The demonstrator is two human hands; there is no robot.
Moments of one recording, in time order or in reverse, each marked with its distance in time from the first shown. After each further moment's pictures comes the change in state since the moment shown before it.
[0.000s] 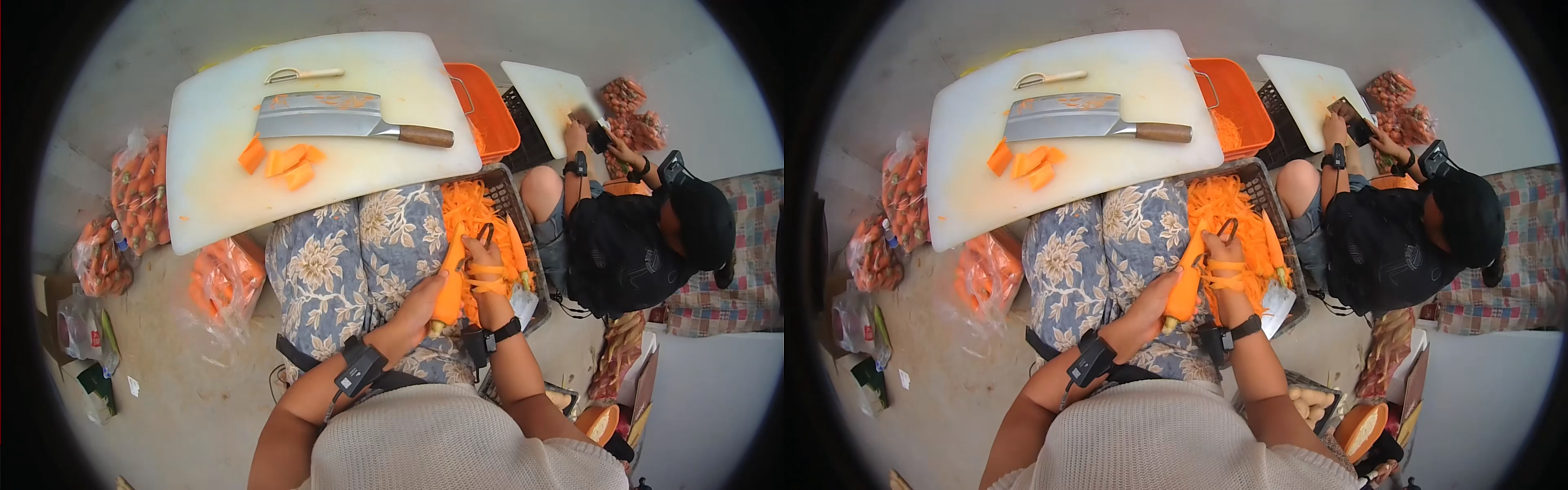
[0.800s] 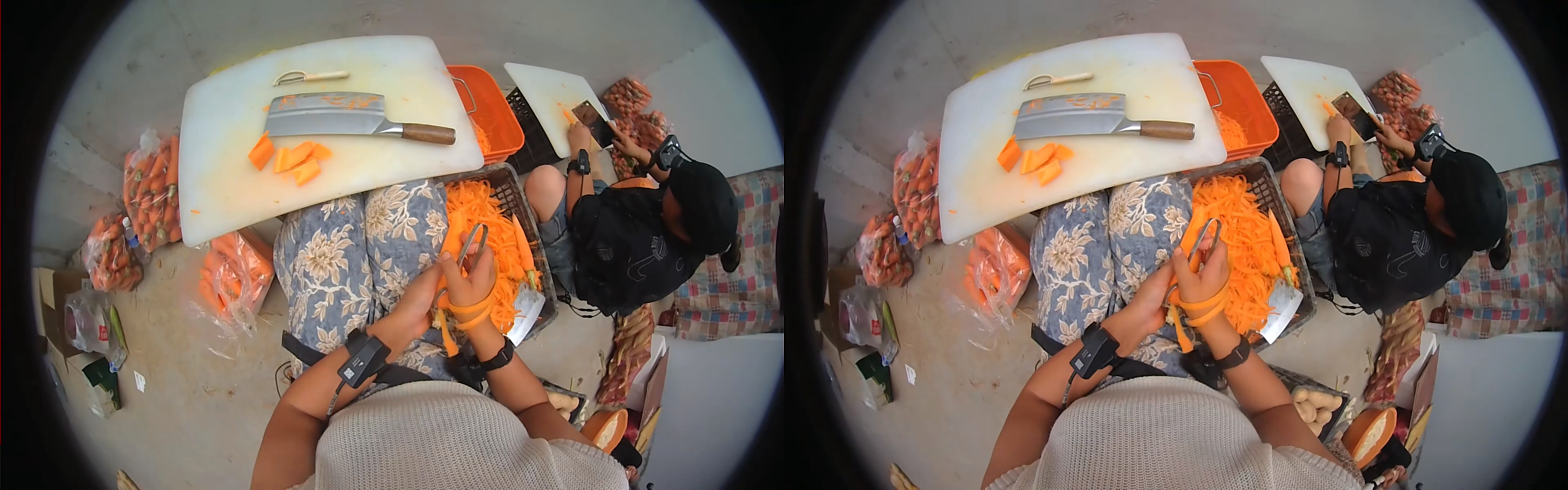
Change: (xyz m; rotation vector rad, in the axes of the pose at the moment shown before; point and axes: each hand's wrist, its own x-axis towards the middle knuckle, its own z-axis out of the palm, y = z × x) left_hand -0.008 0.005 0.010 -0.091 0.046 0.060; right_hand -0.080 -0.016 0.035 -0.349 -0.027 -0.541
